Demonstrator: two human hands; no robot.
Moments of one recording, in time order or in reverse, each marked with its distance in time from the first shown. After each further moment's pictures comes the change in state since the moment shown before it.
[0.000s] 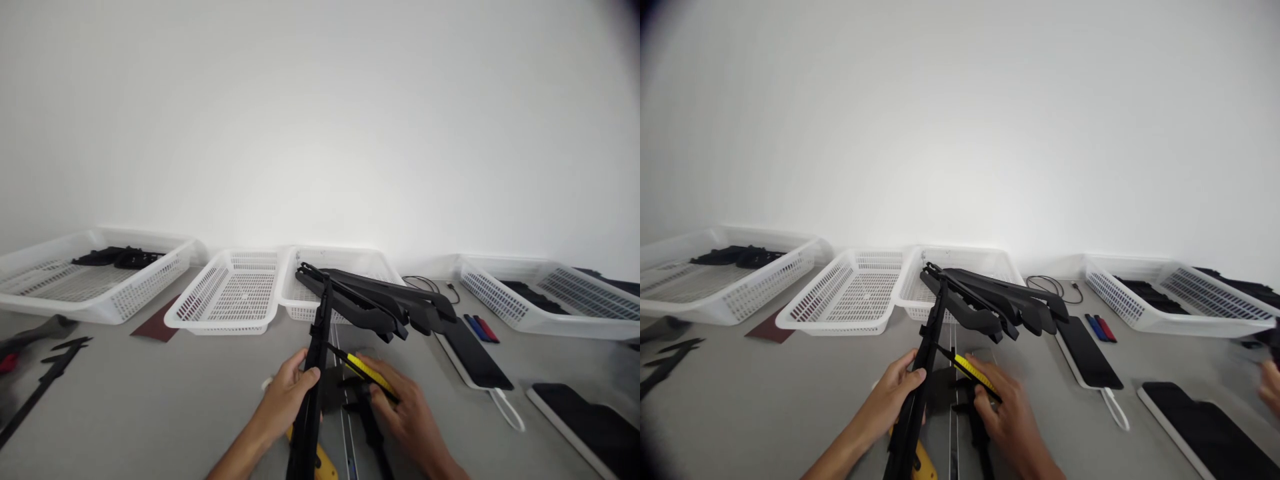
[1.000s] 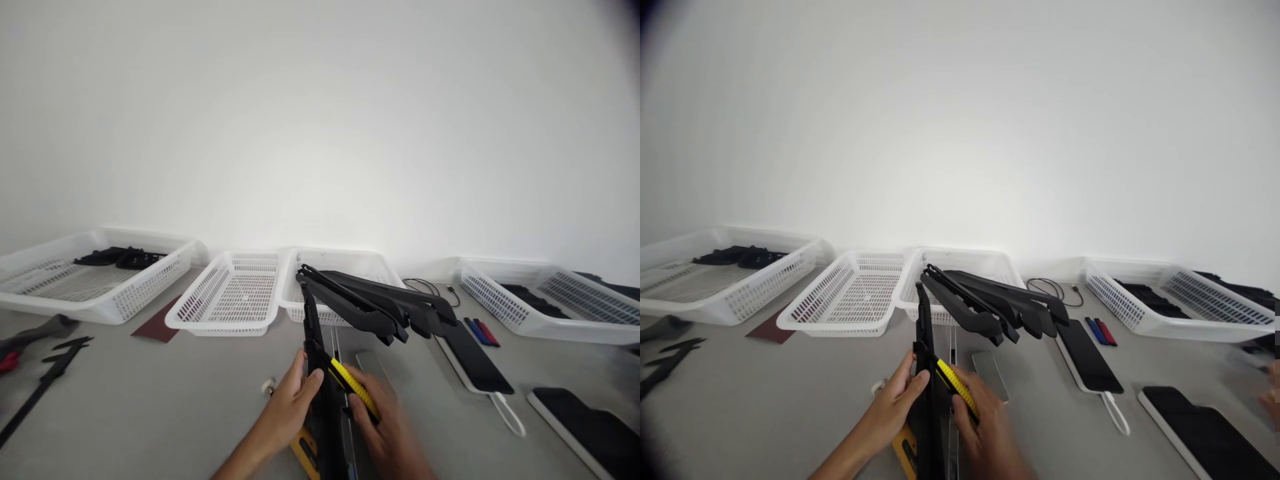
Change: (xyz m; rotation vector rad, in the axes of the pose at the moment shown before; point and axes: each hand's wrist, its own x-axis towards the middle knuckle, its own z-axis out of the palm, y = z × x) left_hand -0.004 -0.004 0.000 0.188 0.000 0.229; right_hand -0.013 -0.013 0.033 0.070 -0.023 -0.017
